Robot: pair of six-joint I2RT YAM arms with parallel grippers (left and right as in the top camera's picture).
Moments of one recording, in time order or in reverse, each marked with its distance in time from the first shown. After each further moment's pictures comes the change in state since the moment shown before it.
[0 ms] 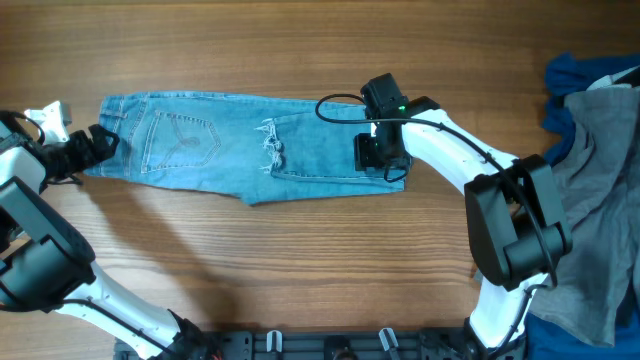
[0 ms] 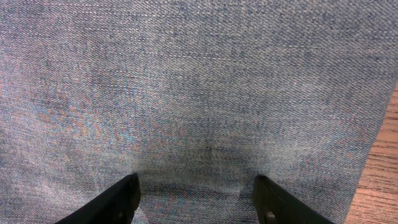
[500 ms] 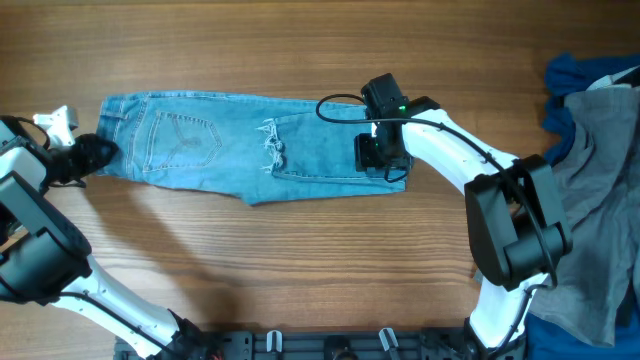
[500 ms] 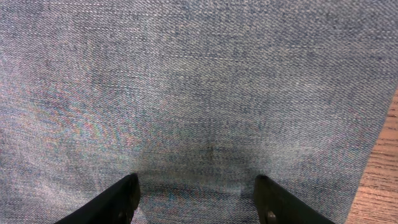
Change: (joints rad) left arm 0.005 0.056 0.018 -0.039 0.080 0.019; right arm 0.000 0.000 0.000 -0.007 0.001 0.000
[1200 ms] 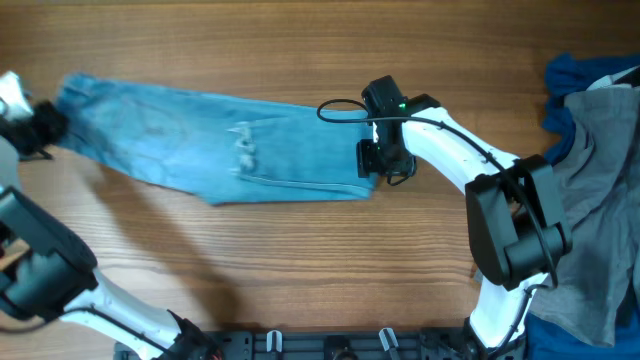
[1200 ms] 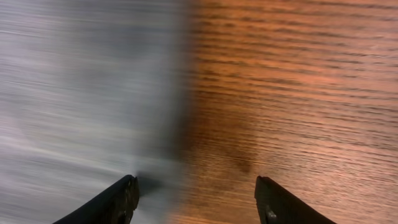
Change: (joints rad) left arm 0.003 -0.119 0.214 -0.086 -0.143 -0.188; right arm -0.005 0.000 0.026 -0.113 -0.018 -0.005
